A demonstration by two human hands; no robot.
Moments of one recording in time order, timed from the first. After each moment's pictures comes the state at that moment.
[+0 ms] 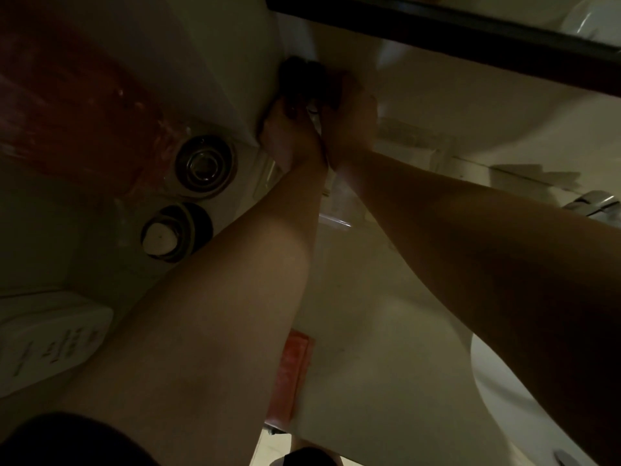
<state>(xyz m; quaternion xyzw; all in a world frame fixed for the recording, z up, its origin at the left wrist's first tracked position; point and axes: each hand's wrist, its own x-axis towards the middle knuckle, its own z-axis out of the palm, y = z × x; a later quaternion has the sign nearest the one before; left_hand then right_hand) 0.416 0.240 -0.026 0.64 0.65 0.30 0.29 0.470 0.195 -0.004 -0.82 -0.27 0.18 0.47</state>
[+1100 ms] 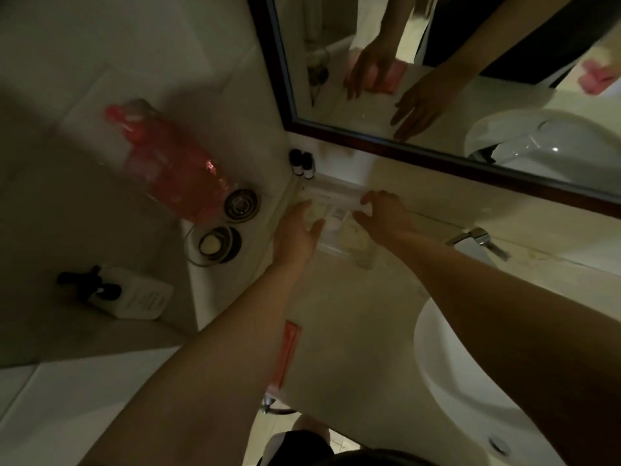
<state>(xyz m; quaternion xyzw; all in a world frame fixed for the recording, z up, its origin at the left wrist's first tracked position) 0.327 0.096 0.095 0.78 0.51 0.12 0.36 0.493 0.017 0.114 -0.85 -0.44 0.23 0.19</state>
